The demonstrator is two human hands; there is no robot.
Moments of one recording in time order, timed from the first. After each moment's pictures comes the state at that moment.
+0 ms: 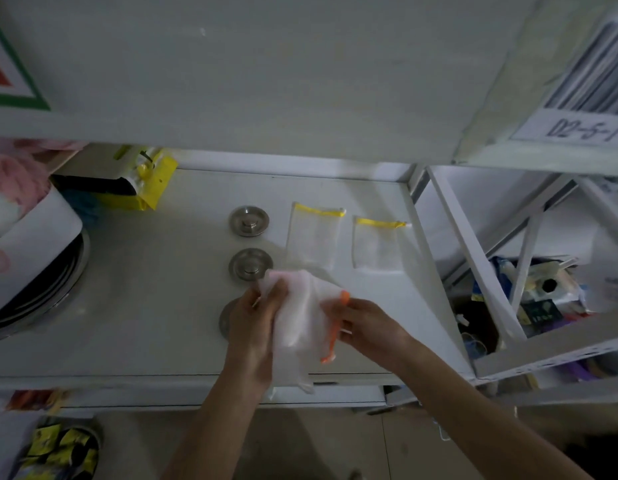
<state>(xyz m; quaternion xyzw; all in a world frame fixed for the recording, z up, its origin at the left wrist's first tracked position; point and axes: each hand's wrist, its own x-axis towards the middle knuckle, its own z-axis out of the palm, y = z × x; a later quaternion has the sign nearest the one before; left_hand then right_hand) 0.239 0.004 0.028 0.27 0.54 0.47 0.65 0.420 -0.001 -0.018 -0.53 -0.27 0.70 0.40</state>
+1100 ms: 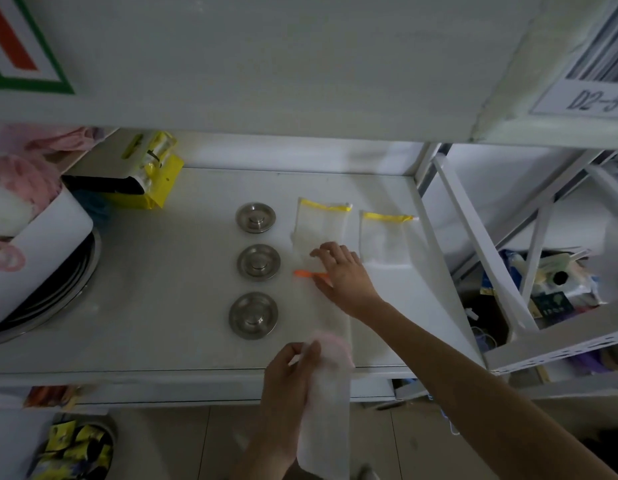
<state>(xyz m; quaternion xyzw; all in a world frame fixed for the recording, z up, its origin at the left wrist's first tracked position) 0.244 -0.066 -0.010 0.31 0.56 0.37 0.67 0.415 0.077 -0.072 -0.61 -0.78 0.05 0.17</state>
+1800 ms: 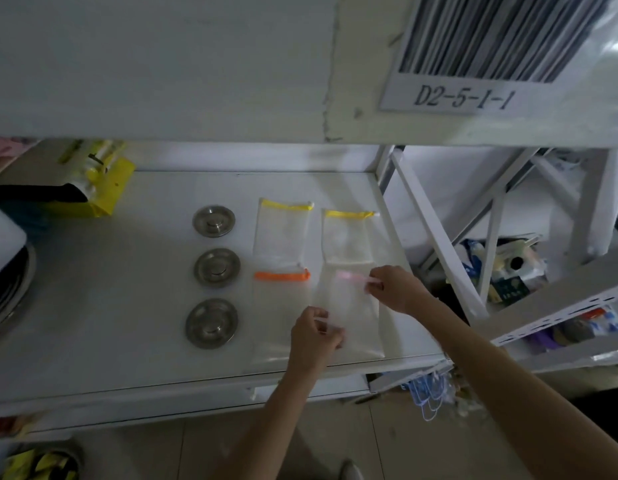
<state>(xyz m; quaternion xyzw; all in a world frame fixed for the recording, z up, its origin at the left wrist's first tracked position) 0.345 -0.011 -0.065 0.47 0.57 0.28 0.62 0.543 0.025 -0.031 -0.76 -0.62 0.21 0.02</state>
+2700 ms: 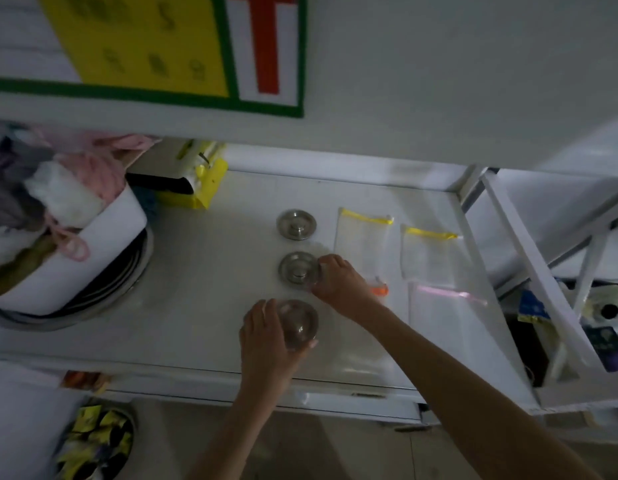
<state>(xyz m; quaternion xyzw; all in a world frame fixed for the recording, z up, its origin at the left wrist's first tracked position) 0.170 0.020 -0.082 0.68 0.69 0.20 0.17 0.340 0.112 -0.067 -0.64 -0.72 0.23 0.16</state>
